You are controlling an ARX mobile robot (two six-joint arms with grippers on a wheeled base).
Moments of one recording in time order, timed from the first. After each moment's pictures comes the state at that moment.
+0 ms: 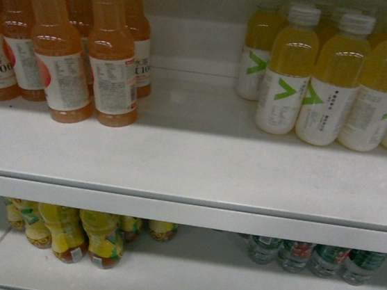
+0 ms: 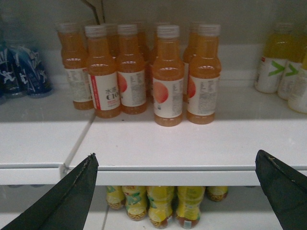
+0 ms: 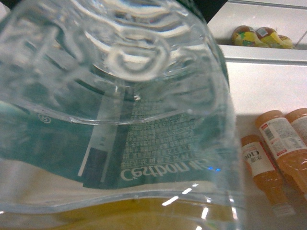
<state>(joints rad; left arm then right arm) 0.00 0.01 0.01 0.00 0.00 0.00 0.22 0.53 0.24 0.16 0.10 0.11</state>
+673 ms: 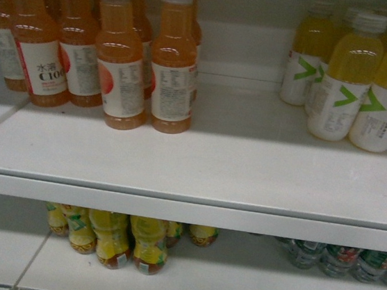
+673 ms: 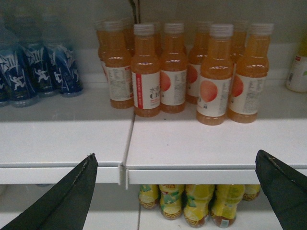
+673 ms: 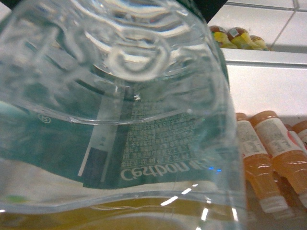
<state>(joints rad) 0.00 0.01 0.01 0.00 0.00 0.00 0.22 0.54 0.24 0.15 0.10 0.11</state>
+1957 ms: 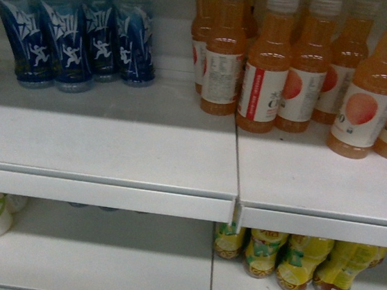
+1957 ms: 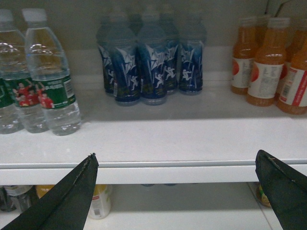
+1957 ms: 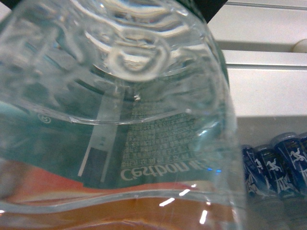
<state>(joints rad) 0.00 0.01 0.01 0.00 0.00 0.00 0.22 0.53 0.24 0.16 0.10 0.11</state>
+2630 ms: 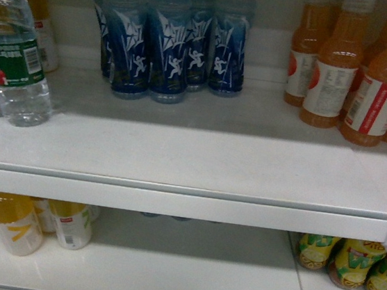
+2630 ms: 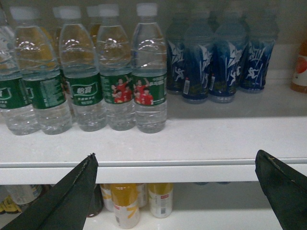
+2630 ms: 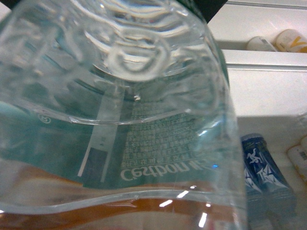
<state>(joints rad) 0.00 0.01 0.01 0.00 0.00 0.00 0.22 0.53 0.24 0.16 0.10 0.11</state>
